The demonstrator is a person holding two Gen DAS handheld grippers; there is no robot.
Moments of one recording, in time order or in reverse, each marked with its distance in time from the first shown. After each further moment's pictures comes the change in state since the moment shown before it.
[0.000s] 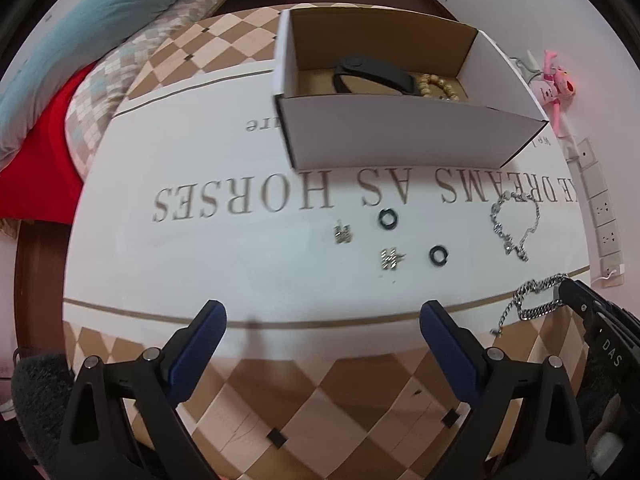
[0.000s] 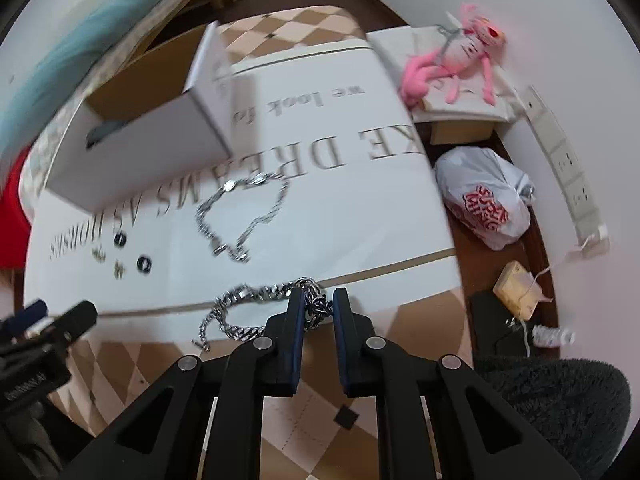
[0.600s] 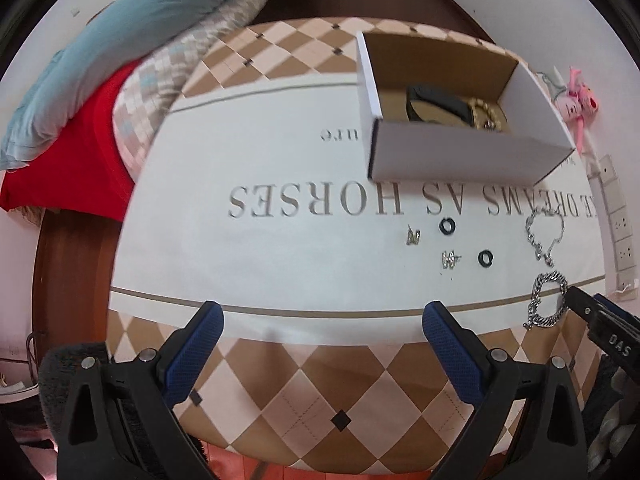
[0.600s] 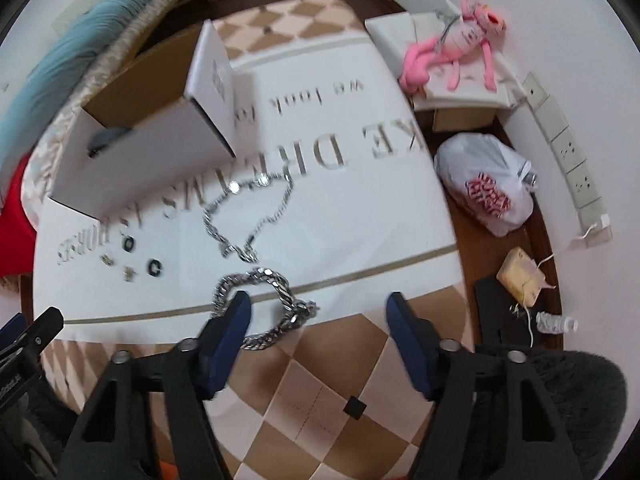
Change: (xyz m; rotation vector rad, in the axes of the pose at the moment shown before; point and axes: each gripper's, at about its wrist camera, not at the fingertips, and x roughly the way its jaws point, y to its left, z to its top) left arm -0.019 0.046 -0.003 -0.049 -0.017 0.091; right arm 0.002 0.004 0.000 0.012 0.069 0.018
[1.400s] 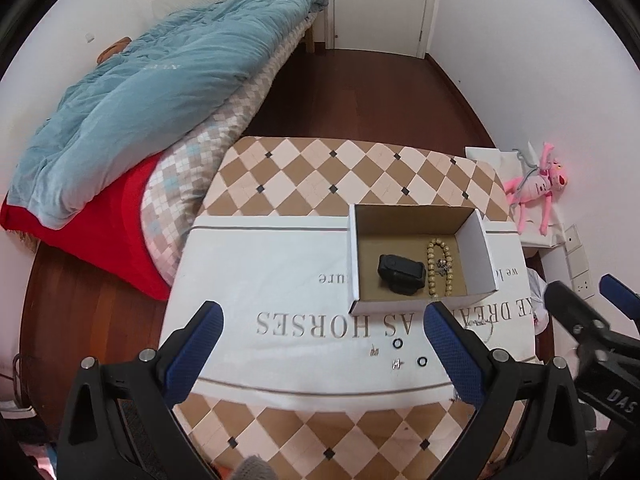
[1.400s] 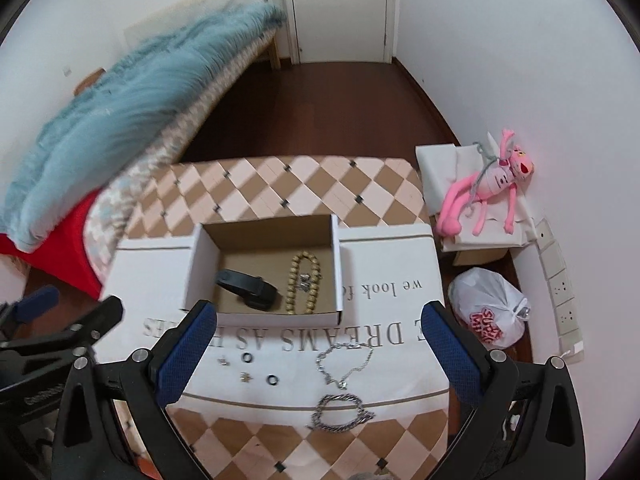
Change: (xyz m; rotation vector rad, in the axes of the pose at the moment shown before) left arm -0.119 0.025 0.079 -0.044 -0.215 -0.065; right arm -0.162 0.095 0.072 -0.202 -0.330 0.055
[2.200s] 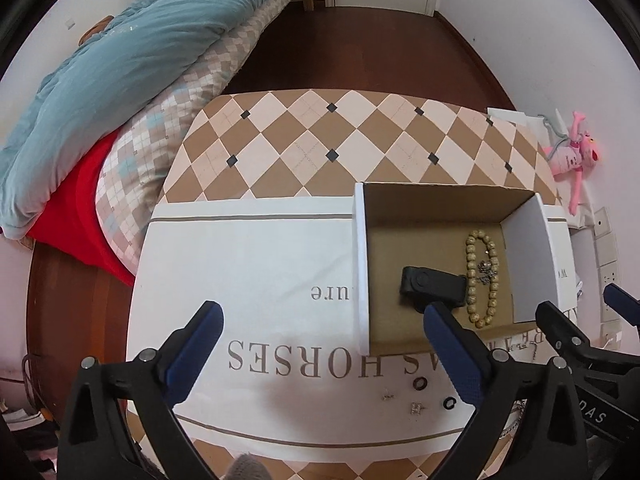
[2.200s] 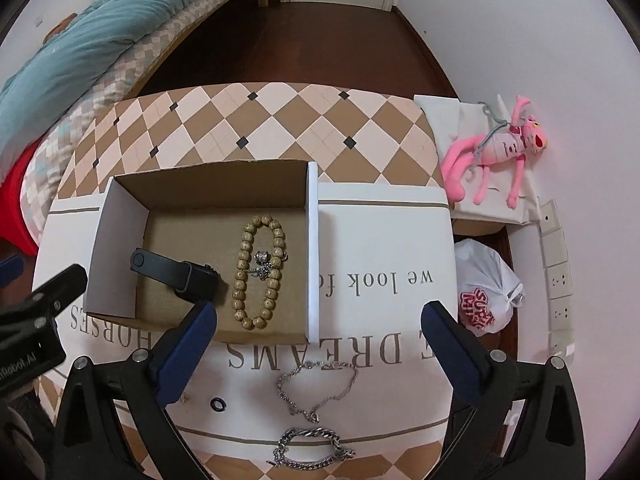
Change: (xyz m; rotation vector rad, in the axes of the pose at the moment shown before) left arm 0.113 -0.019 0.026 0.027 0.147 0.030; right arm 0.137 -0.008 0.009 -0.059 0.240 -0.112
